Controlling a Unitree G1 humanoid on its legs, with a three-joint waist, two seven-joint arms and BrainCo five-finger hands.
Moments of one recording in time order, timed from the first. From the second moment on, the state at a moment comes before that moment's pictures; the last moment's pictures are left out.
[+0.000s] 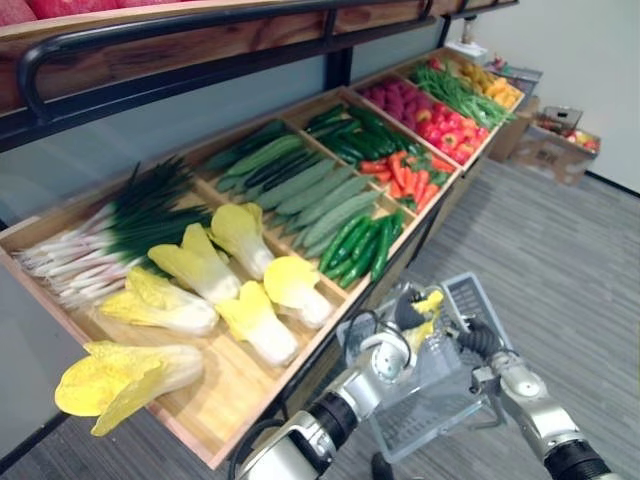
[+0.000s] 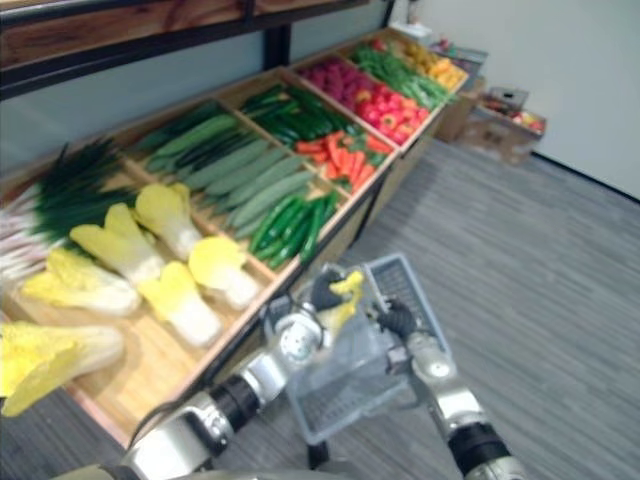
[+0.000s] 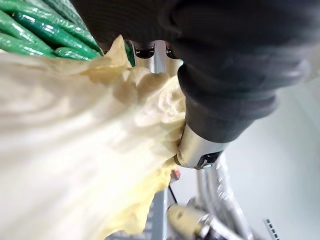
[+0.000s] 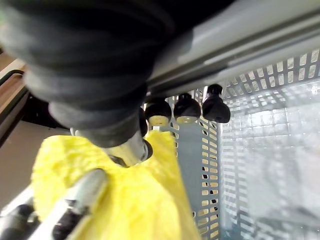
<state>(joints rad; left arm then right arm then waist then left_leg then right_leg) -0.46 -0.13 -0.64 0.74 0.37 0.01 0.46 -0.10 -0.42 0.27 0.36 0.29 -0.03 0.00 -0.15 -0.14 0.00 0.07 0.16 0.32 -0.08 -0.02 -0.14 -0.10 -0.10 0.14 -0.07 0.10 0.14</state>
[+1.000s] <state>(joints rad) -0.18 0.02 -0.69 0.16 -0.04 -0.11 0.17 -0.02 -0.42 0.07 0.38 0.25 -0.03 -0.01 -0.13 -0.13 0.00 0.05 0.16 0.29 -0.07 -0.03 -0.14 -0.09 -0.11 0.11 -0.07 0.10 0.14</state>
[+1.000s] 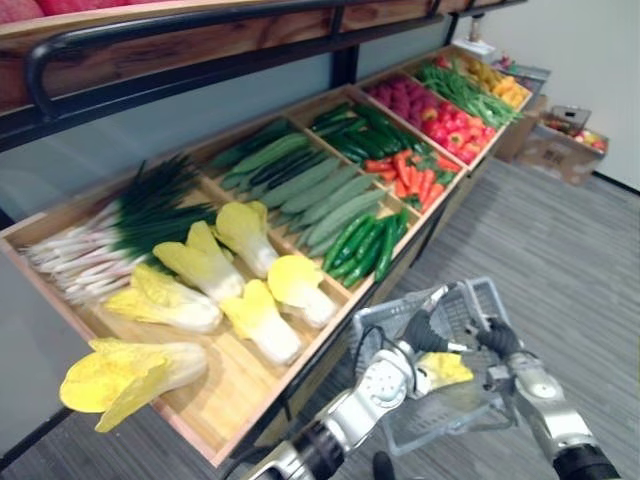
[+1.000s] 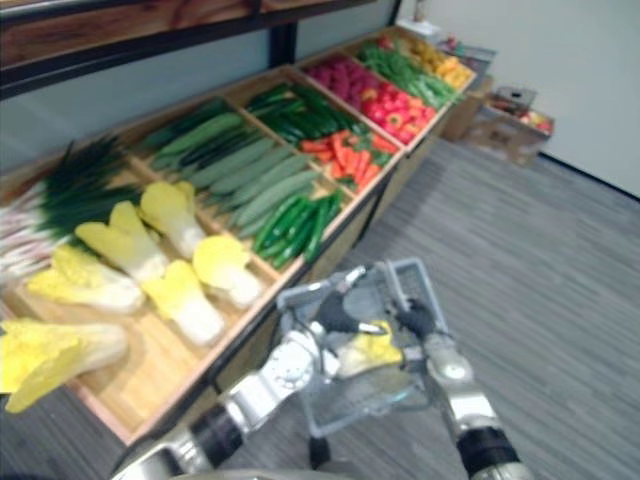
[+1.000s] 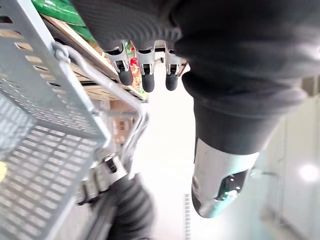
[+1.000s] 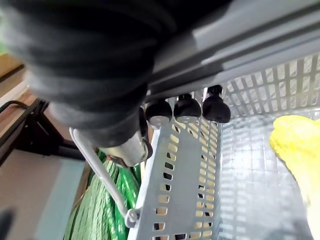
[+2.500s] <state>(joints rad) 0.31 0.22 -0.25 0.08 -0.09 -0.17 0.07 0.28 -0.07 -0.47 0.51 -0.11 -0.04 -0.15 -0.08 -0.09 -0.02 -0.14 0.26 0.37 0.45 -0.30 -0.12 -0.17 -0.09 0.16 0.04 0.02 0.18</state>
